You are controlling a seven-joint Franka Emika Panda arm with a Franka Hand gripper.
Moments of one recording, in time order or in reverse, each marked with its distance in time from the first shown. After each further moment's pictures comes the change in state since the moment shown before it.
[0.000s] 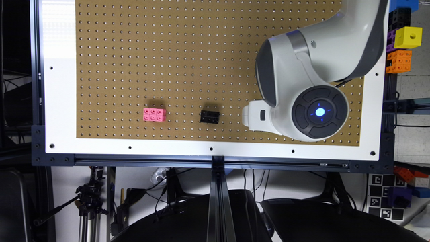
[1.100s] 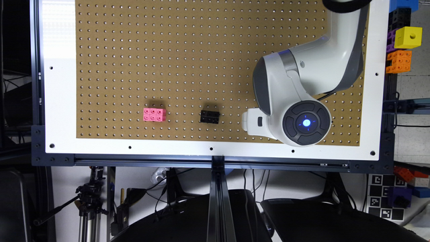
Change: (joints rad) arm 0.004 0.106 -0.001 0.065 -0.018 0.028 0.002
